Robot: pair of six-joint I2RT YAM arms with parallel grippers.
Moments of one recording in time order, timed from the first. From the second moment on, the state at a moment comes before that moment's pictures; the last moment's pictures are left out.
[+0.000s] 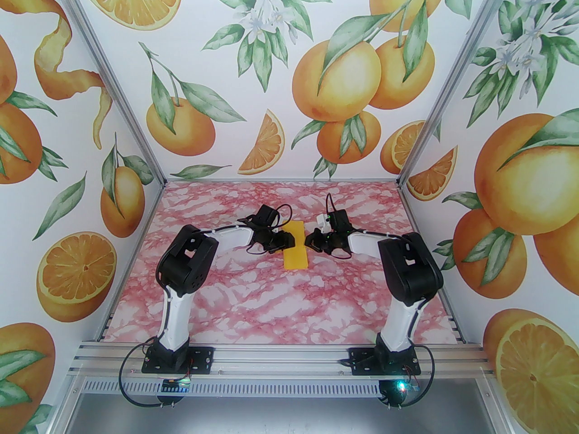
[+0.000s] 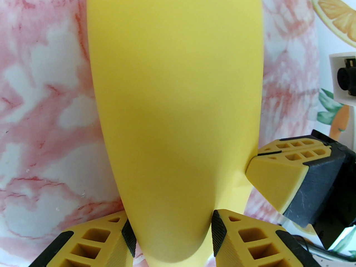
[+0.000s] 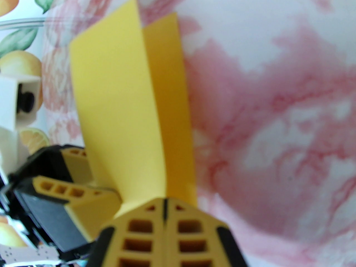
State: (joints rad) left arm -0.59 2.11 1.39 -0.31 0.43 -0.70; right arm 0.27 1.89 1.01 -0.07 -0.59 0.66
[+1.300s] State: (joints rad) left arm -0.60 2.15 1.49 -0.44 0.39 -0.67; right arm 0.24 1.79 1.01 -0.15 -0.44 0.61
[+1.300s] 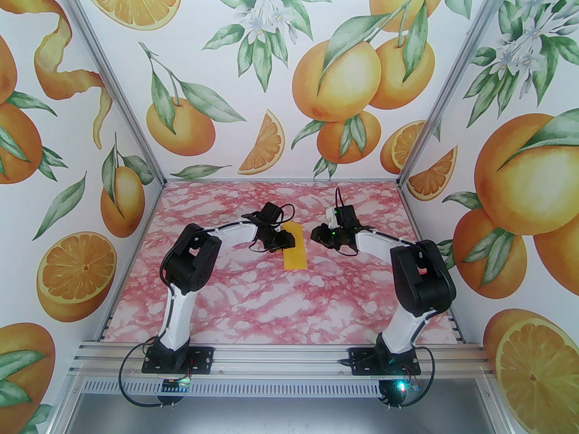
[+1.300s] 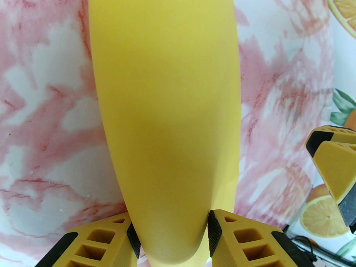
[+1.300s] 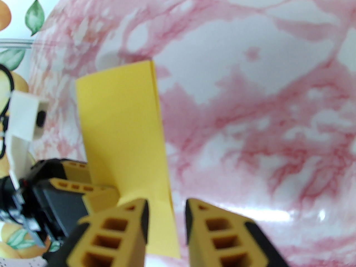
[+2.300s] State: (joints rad) left arm -0.60 2.18 1.55 -0.51 0.39 -0.67; right arm 0.26 1.79 1.00 -0.15 -0.44 0.61
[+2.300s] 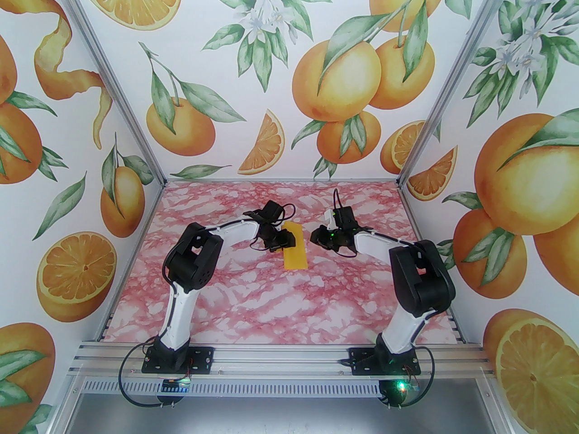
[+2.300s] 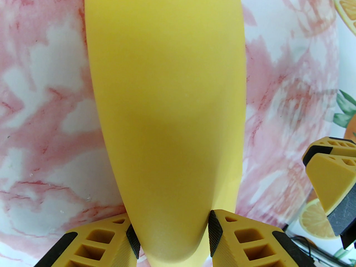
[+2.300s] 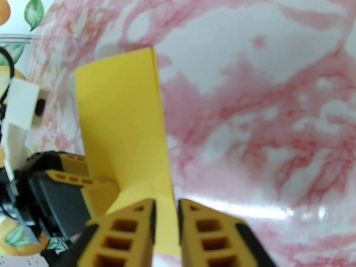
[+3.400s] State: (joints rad) left arm -0.60 2.22 1.63 -0.62 0.39 -0.63; right arm 0.35 1.90 1.06 -0.15 -0.47 0.61
